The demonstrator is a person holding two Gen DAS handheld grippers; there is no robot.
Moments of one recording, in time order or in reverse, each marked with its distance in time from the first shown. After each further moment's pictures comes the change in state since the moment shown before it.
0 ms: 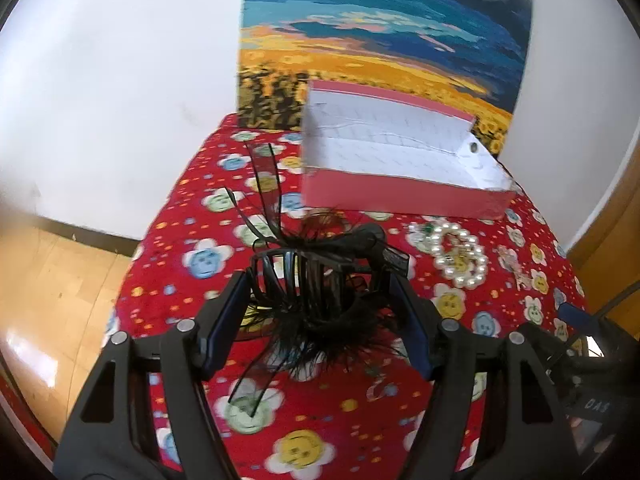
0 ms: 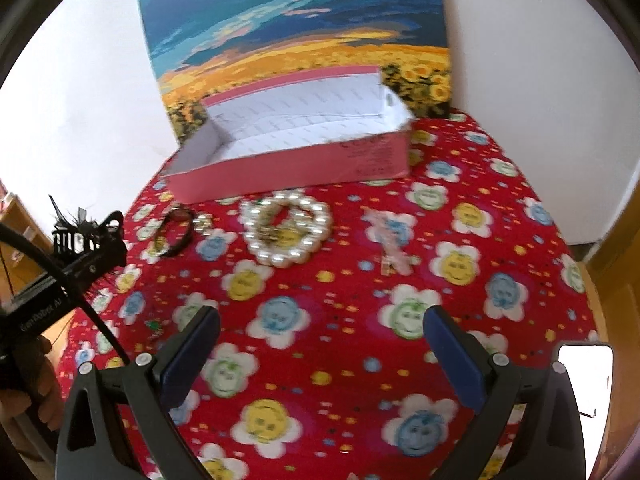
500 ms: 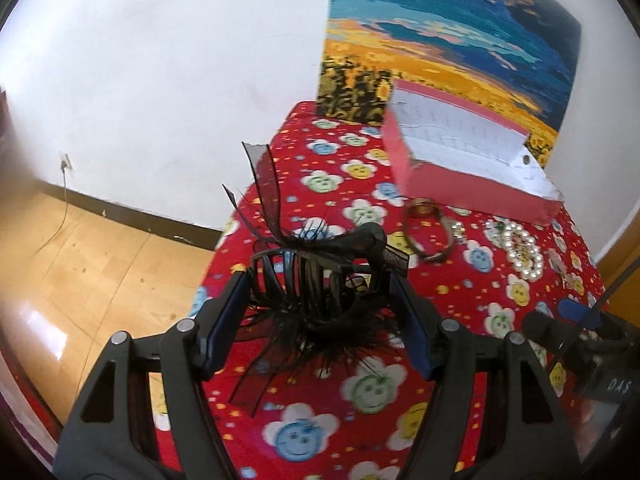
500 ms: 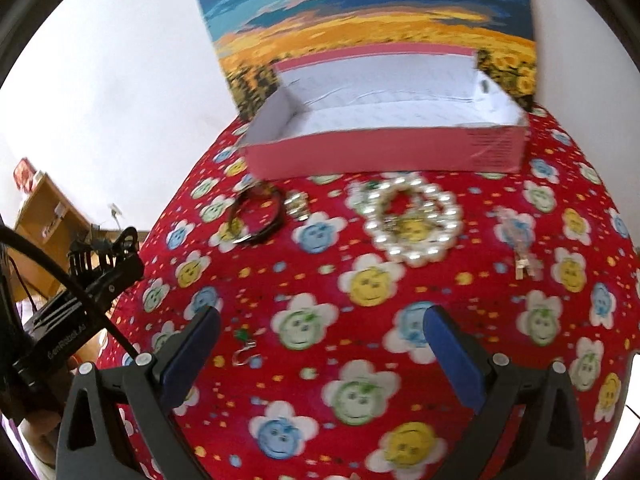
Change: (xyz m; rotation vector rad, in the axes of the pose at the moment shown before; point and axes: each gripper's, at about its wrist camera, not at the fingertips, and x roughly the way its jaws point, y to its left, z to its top) left arm -0.012 0.068 -0.017 -0.083 0.006 0.091; right arm 0.032 0.073 0.008 -0.054 0.104 0.131
